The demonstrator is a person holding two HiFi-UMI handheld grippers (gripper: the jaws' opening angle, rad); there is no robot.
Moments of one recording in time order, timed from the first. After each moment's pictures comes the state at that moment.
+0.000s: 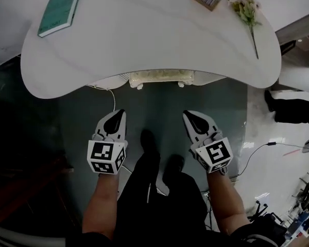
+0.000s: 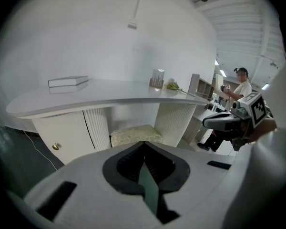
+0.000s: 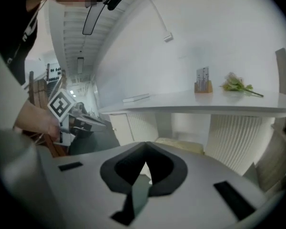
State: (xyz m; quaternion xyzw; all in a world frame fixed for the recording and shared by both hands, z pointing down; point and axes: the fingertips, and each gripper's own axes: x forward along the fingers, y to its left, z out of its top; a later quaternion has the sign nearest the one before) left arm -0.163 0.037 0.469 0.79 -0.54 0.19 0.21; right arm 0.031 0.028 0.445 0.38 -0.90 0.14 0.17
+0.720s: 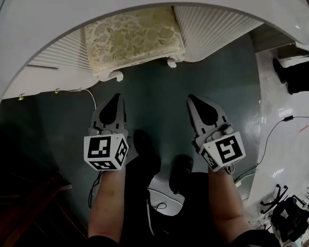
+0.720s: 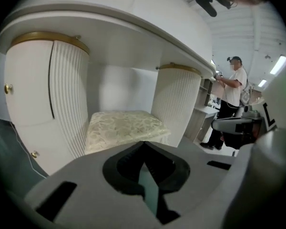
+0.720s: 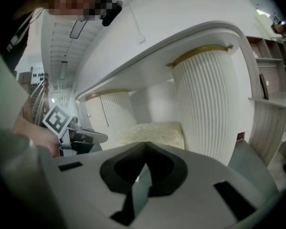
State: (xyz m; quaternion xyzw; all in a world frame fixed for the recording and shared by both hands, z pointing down) left arm -0.073 -0.015 0.684 0.81 -0.53 0.17 0.18; right arm 0.120 0.009 0.646 0.47 -0.87 0.14 0.09
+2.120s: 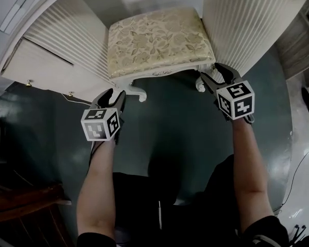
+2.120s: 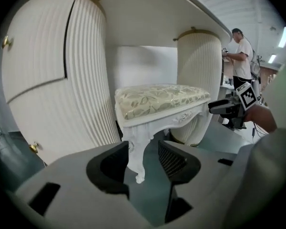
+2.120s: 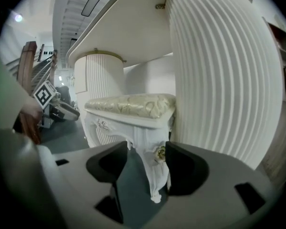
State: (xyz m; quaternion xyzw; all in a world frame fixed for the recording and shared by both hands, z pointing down) left arm -0.182 -0.077 0.826 0.77 -0.58 0.24 0.16; right arm 0.132 -0.142 0.821 0.44 -0.88 0.09 0.18
